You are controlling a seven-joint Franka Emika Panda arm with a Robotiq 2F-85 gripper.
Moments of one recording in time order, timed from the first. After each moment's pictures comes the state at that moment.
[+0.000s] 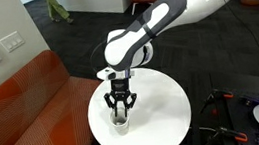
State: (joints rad) arm -0.06 0.66 0.12 -1.75 0.61 2.24 -2.19
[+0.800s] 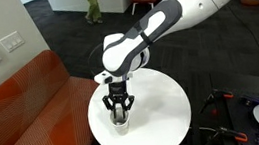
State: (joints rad) arm -0.06 0.71 0.14 -1.70 0.55 2.25 -2.11
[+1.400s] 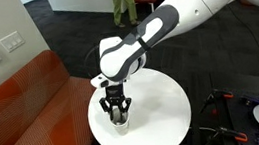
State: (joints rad) arm -0.06 0.76 0.16 -1.64 0.49 2.26 -2.04
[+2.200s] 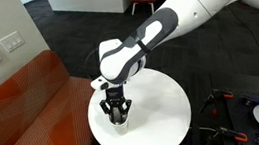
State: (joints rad) arm -0.06 0.77 0.18 -1.63 0.47 2.26 -2.03
